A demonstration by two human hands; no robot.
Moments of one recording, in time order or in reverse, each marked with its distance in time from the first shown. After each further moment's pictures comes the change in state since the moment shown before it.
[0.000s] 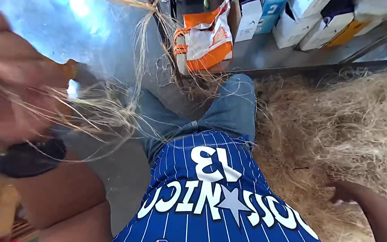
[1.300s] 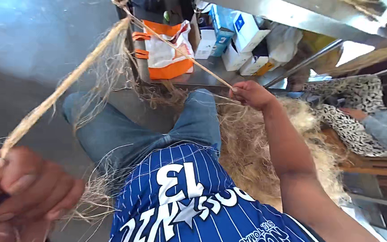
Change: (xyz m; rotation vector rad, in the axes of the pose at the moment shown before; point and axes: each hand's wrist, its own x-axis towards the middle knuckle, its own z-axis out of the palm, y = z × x) left_hand -0.122 -0.110 0.003 -0.327 0.244 -0.154; right_hand -0.121 -0.257 -0.328 0.671 0.549 -0.933
